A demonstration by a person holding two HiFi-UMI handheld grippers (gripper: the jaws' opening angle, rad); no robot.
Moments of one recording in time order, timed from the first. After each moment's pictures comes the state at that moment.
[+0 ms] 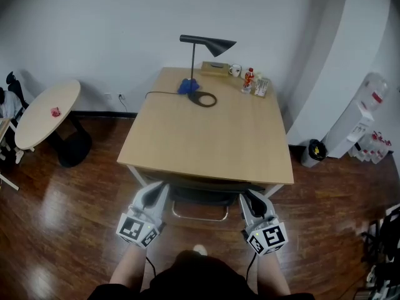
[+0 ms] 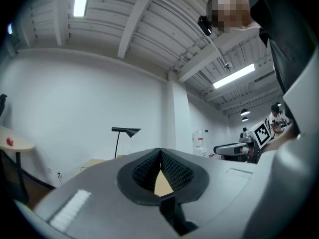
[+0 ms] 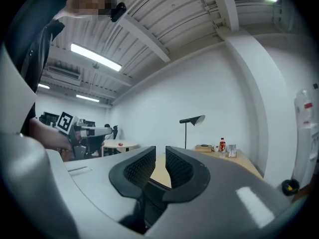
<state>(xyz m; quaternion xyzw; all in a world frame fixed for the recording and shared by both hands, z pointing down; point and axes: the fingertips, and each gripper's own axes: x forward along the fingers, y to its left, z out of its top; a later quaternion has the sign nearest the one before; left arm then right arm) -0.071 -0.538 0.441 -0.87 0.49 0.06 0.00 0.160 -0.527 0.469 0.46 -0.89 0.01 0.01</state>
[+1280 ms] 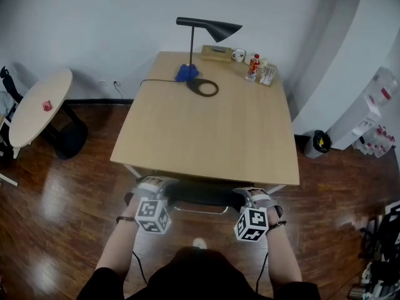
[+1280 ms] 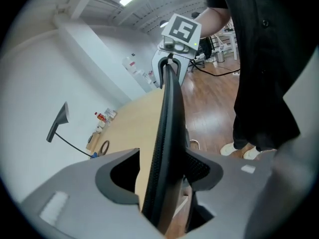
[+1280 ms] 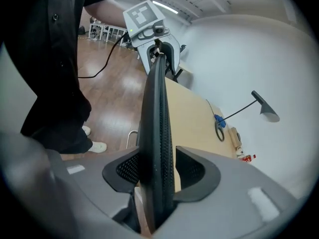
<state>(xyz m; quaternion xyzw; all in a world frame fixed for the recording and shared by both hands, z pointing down) -0.023 -0.600 0.617 -0.83 0.17 -0.48 0.22 0.139 -0.583 0.635 0.17 -0.80 -0.18 0.55</state>
